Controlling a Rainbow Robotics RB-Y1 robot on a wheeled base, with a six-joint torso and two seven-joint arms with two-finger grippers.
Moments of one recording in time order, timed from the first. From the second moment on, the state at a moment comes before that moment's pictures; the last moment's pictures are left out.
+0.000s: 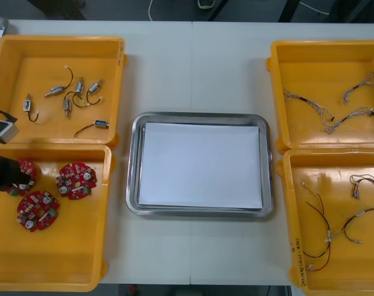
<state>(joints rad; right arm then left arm) 0.12 -0.74 -0.47 -2.06 -0.82 1.55 1.63 -0.11 0.83 0.21 -1.75 1.00 1.54 -1.81</state>
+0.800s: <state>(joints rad) 0.12 -0.74 -0.41 -1.92 -0.80 1.42 1.69 -0.10 0.83 0.16 -1.71 0.98 1.48 -1.81</state>
